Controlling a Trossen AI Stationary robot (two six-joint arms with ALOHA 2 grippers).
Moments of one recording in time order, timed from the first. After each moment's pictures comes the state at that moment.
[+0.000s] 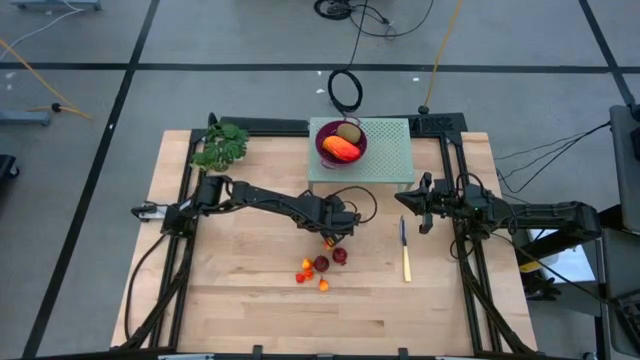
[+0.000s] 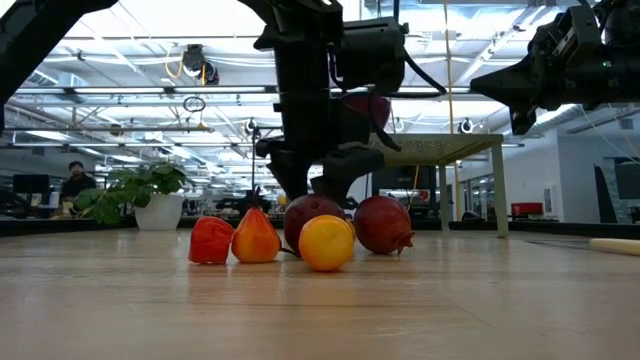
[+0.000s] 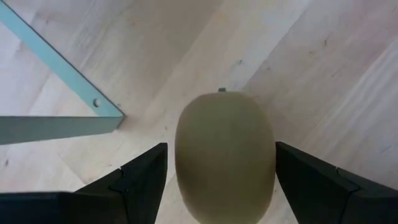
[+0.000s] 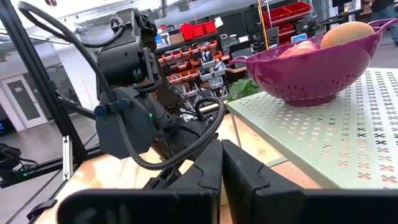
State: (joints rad) left arm -0.05 2.22 1.73 -0.96 -0.39 -0.66; right arm -0.11 0.34 0.04 0.37 0.05 0.29
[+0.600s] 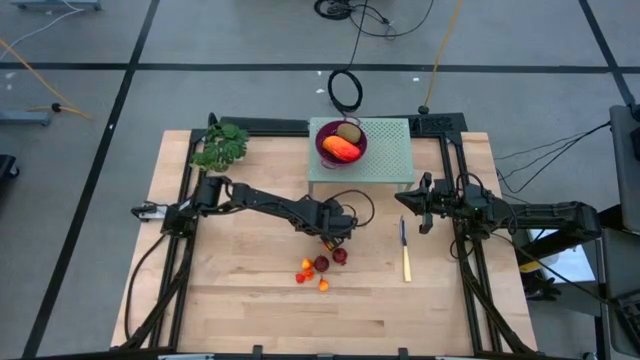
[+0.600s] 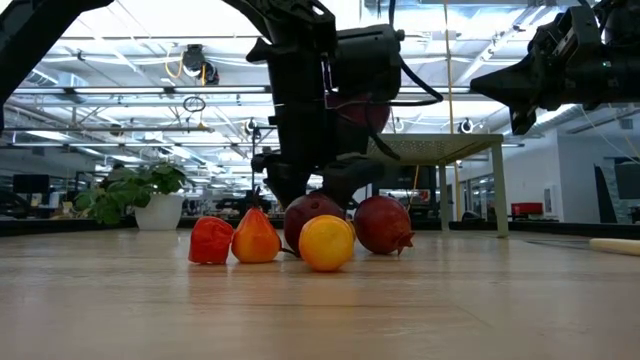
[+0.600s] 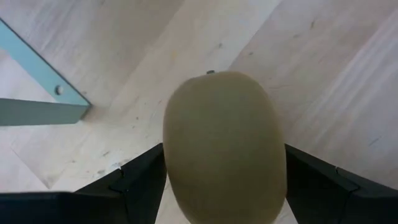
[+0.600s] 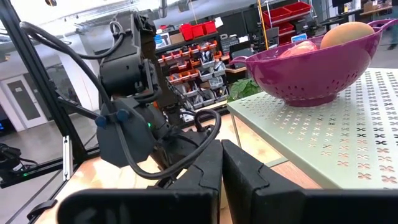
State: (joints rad) left arm -0.06 2.21 1.65 -0.86 -0.35 -0.69; right arm -0.11 0.34 0.04 0.37 0.05 0.29
